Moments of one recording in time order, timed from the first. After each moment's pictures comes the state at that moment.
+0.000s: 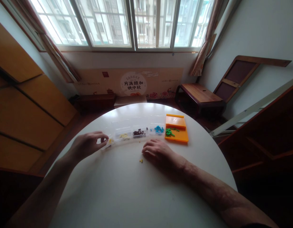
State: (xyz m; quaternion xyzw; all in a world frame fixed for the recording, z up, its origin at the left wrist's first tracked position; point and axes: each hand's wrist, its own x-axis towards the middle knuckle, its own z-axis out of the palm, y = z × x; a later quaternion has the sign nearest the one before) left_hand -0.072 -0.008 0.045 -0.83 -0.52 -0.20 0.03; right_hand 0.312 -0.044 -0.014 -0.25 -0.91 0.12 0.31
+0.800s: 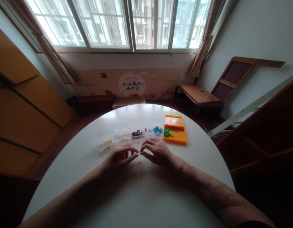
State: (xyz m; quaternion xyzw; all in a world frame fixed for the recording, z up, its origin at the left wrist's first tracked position) left_hand 0.042 -0.042 -0.004 -0.84 -0.34 -0.33 -0.29; right_hand 0.307 -0.044 -0.011 -0.25 -0.88 0.07 0.39
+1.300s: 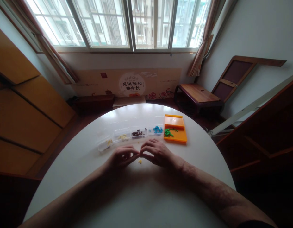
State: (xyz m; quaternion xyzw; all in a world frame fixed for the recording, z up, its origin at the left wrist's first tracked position) left_hand 0.049 -0.048 -0.002 -0.83 -0.29 -0.35 -0.32; right_hand 0.306 -0.046 -0.009 -0.22 -0.89 0.09 0.40
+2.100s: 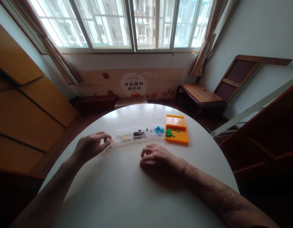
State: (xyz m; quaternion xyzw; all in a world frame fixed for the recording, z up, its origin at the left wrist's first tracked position) left_hand -0.054 -0.011 0.046 -0.81 -0.55 -0.19 0.05; right_hand 0.310 -0.049 0.000 -0.18 -0.93 0.19 0.25
